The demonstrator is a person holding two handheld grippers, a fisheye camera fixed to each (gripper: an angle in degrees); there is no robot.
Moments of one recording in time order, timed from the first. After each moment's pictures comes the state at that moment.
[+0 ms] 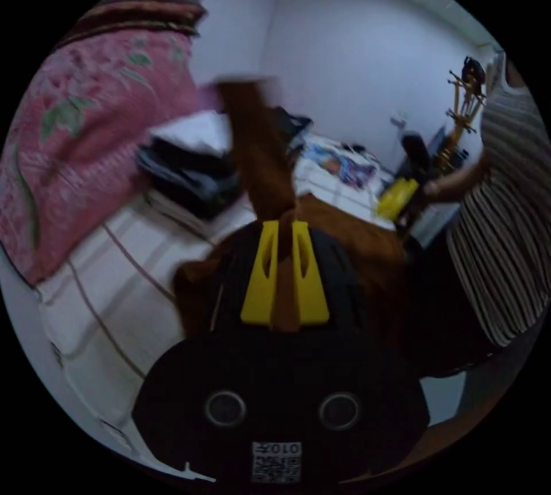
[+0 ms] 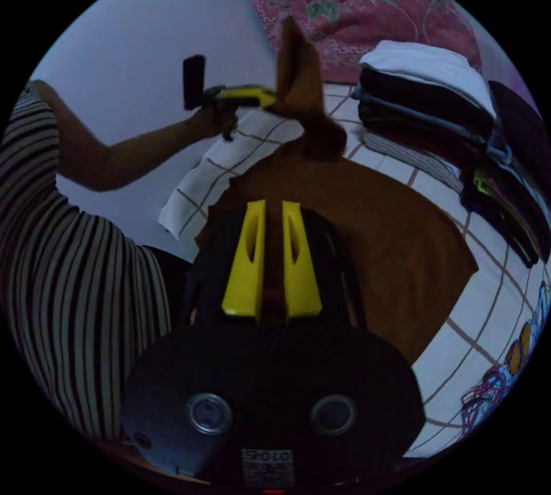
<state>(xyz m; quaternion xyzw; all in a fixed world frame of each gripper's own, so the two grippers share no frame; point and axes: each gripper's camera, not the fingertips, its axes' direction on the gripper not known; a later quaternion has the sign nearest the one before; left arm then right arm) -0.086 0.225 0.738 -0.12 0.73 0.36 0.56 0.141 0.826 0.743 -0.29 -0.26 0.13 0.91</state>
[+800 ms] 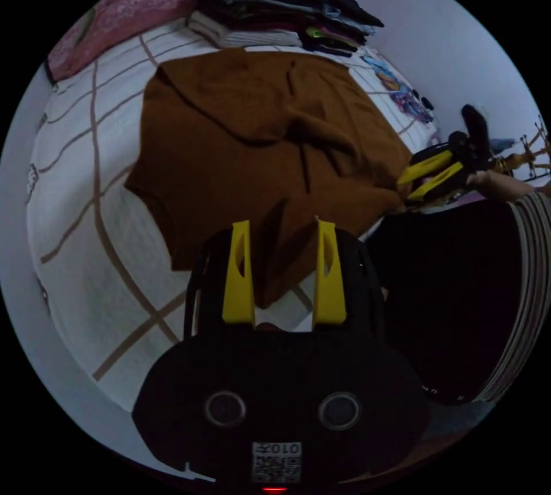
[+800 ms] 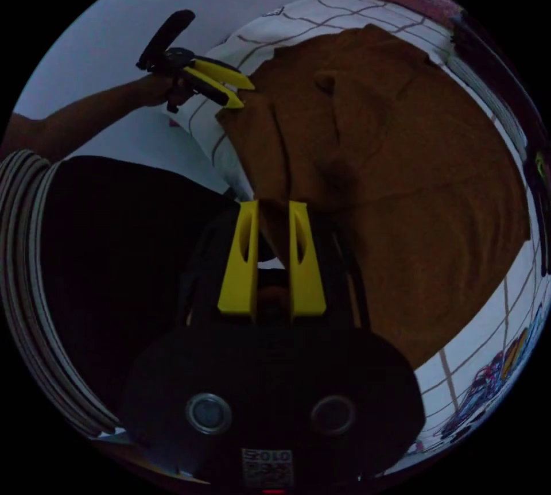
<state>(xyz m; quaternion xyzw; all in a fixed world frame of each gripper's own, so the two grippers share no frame) -0.253 0.456 0.673 -0.41 0.55 0.39 0.61 0.050 0.909 0.770 -0.46 -0.30 0.01 0.83</state>
